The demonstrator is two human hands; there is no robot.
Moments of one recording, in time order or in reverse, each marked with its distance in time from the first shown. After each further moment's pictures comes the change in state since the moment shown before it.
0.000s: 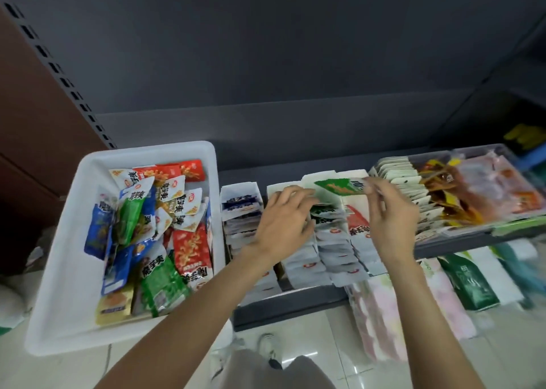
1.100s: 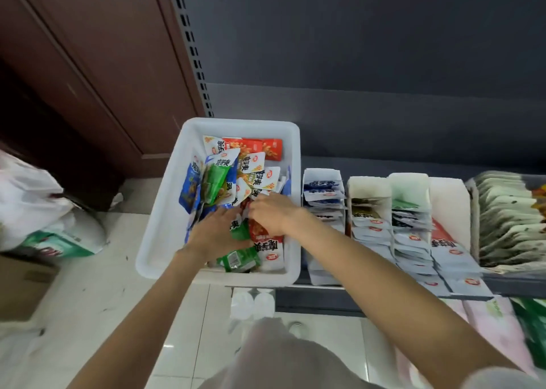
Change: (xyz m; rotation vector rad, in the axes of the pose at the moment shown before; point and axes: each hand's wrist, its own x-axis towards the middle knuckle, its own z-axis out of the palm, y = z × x) left_hand -0.177 -0.147 -0.069 -0.002 -0.445 -0.846; right_hand -0.048 -0.193 0.205 -0.501 -1.313 -0.970
